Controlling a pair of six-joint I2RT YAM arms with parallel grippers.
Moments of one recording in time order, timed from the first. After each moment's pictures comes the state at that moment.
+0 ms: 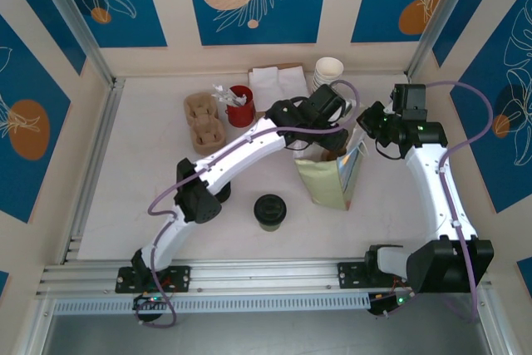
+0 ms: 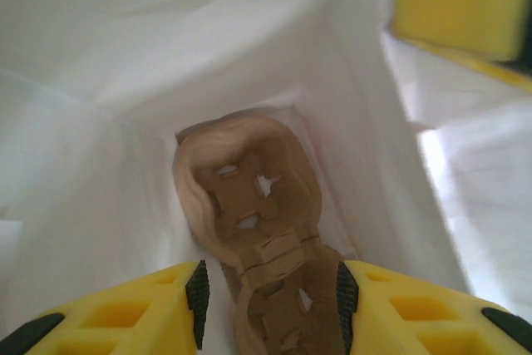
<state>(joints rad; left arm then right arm) -1.01 2.31 2.52 -1.03 -0.01 -0.32 -0.02 1.22 1.23 -0.79 -0.26 0.77</state>
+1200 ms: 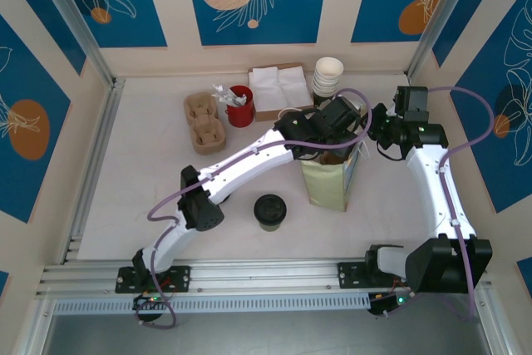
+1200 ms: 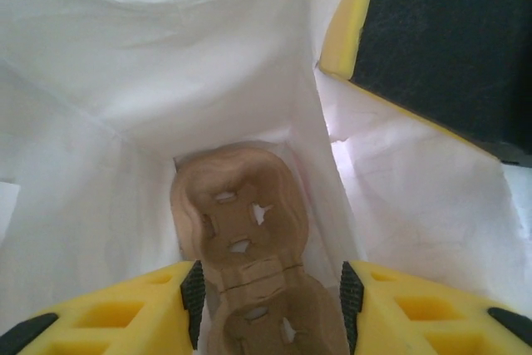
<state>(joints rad) -1.10 2.30 2.53 -1.01 -0.20 -0.39 -0.05 1.22 1.20 -0.78 -0.29 0.82</state>
